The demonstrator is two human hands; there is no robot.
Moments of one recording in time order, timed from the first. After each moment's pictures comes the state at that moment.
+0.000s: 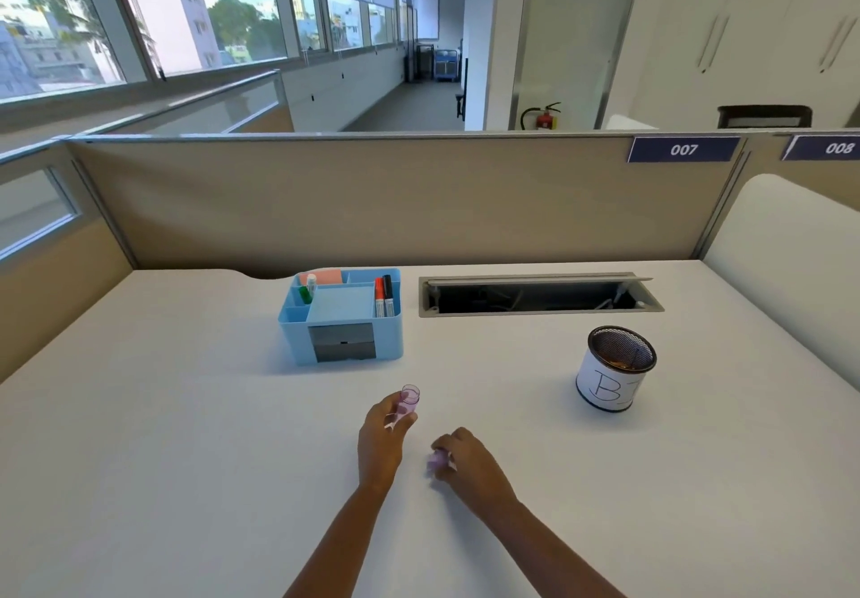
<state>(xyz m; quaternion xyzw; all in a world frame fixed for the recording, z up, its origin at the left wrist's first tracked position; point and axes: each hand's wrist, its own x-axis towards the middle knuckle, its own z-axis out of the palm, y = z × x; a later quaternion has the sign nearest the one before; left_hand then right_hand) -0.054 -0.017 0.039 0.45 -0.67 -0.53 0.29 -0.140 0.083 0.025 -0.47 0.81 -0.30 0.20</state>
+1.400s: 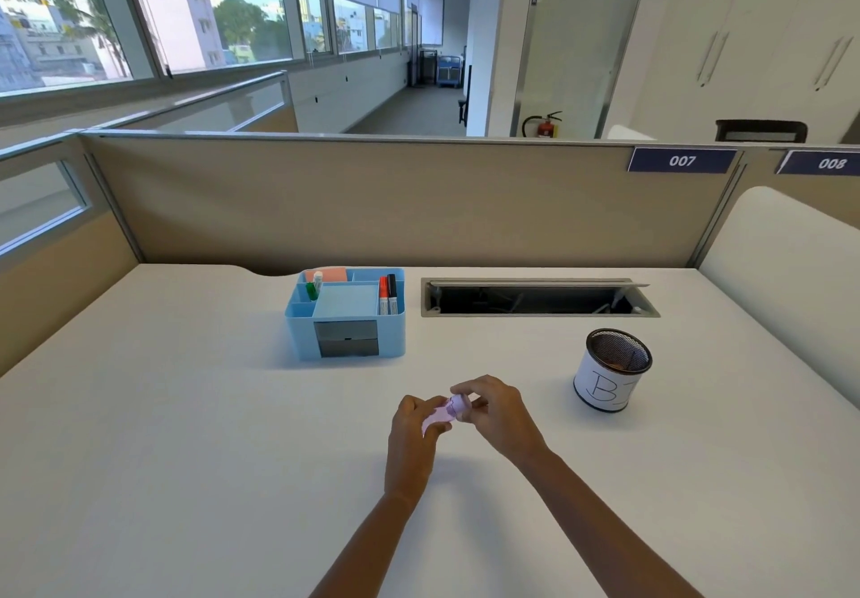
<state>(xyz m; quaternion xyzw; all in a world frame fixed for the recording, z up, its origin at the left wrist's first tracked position) -0.065 0.017 0.050 0.40 -0.71 -0.50 0.29 -0.164 0.091 0.096 -0.46 0.77 -0.41 0.14</state>
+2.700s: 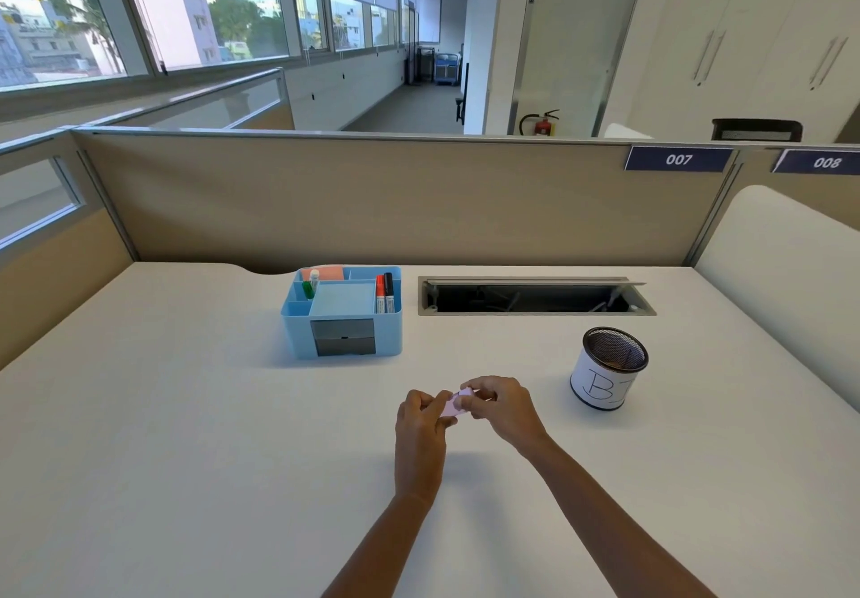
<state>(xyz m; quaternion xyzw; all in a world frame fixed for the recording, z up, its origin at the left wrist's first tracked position) -0.072 0.030 0.047 0.34 -0.80 -0.35 0.35 -0.174 0.091 0.099 -0.36 0.77 -0.47 0.23</state>
